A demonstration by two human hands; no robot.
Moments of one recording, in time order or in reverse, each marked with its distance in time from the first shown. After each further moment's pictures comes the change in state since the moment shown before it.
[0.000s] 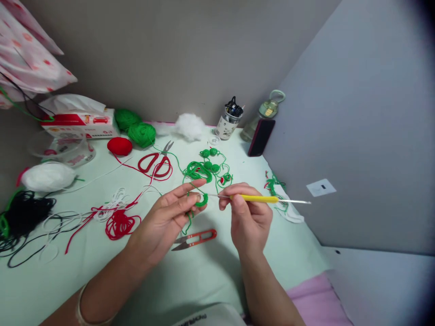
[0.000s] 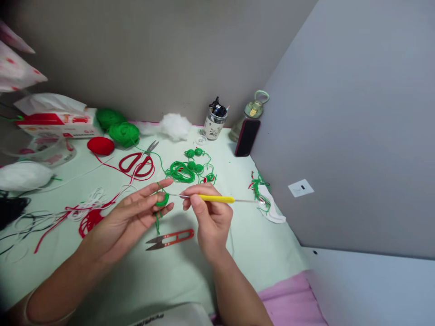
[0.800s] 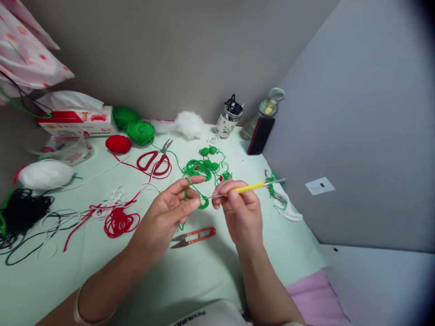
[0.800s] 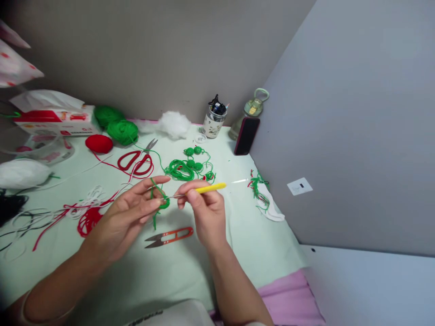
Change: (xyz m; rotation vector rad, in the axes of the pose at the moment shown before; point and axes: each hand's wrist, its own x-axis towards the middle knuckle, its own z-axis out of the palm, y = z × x) left_hand -0.003 0.001 0.002 0.202 -0.021 0.126; right_hand 0.005 0.004 -0.002 0.176 -0.114 0.230
